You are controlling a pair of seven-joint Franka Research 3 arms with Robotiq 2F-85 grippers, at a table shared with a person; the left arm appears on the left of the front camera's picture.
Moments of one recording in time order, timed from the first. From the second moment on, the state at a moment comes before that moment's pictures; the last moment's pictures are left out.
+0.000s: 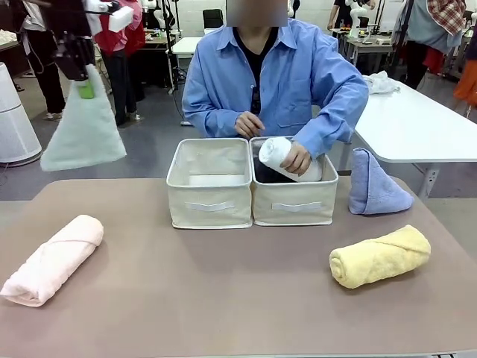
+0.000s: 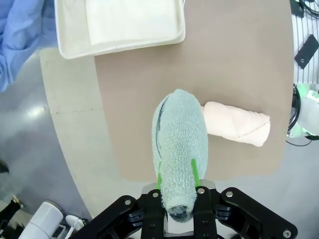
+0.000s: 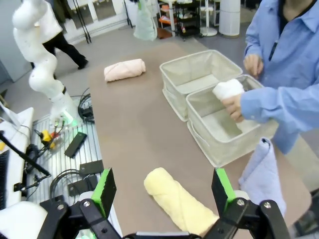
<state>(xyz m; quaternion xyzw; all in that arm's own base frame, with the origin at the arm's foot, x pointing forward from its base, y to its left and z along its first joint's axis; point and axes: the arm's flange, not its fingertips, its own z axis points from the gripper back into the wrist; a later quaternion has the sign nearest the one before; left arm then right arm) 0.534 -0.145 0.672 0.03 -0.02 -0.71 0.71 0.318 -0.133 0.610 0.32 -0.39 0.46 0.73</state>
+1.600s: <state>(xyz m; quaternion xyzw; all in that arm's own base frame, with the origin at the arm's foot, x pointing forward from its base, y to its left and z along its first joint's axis) 0.516 -0.322 0.688 0.06 -0.08 -0.75 0.65 0.318 -0.133 0.611 0.32 -0.39 0.46 0.73</state>
